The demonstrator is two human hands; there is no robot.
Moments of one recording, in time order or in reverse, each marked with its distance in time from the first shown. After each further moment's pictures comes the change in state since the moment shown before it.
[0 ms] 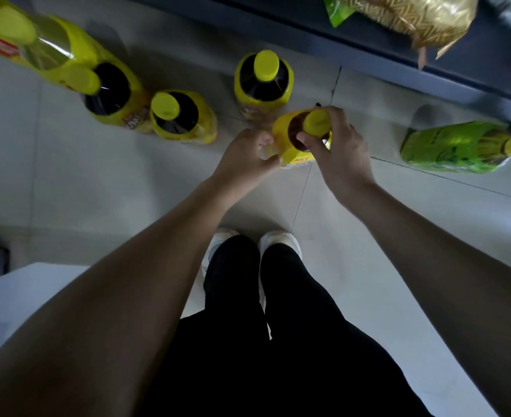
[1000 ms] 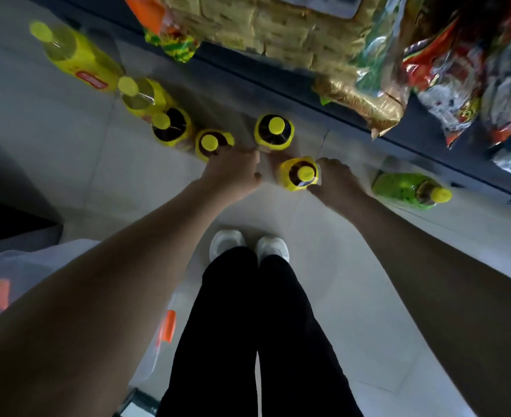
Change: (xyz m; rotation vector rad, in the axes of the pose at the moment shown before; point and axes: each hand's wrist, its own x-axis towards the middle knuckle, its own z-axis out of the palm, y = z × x) left_hand -0.062 0.086 -0.114 0.511 -0.125 -0.054; right_hand -0.009 -0.056 -0.079 -0.457 -0.441 0.065
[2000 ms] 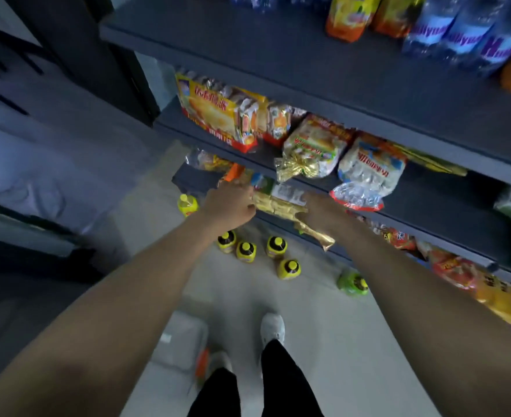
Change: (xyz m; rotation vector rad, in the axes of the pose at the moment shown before) left_hand -0.332 0.093 -0.317 0.085 0.390 -0.003; right_hand -0.331 -0.168 -0.296 -0.151 0.192 -0.220
